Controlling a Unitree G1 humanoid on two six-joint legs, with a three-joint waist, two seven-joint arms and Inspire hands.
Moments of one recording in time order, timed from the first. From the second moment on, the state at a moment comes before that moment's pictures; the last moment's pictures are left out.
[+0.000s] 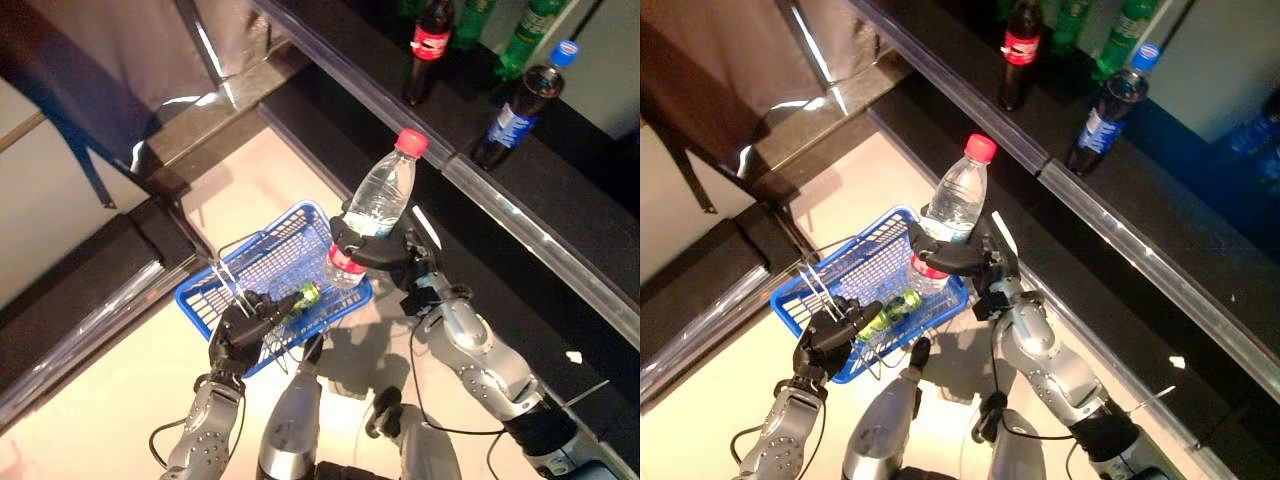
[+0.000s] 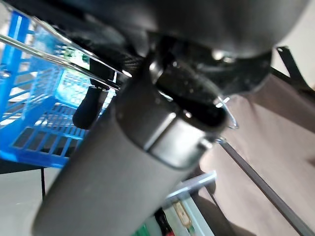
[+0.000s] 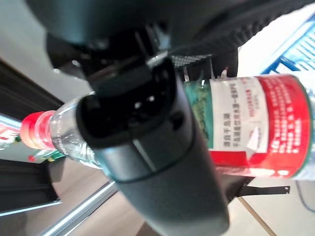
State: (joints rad) left arm 0.12 0.36 -0.23 0.09 -1.01 -0.19 0.02; right arm -0.33 -0.49 0.47 -0.22 0.67 0.04 -0.36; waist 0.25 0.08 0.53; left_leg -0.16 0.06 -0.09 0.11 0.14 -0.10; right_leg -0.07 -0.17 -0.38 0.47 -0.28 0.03
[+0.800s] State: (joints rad) left arm 0.12 0.53 -0.30 -0.09 -1.05 0.01 -0.11; right arm -0.43 -0.30 0.58 0.10 0.69 0.04 -0.60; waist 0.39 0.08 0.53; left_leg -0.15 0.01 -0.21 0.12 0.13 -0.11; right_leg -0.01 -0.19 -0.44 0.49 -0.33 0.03
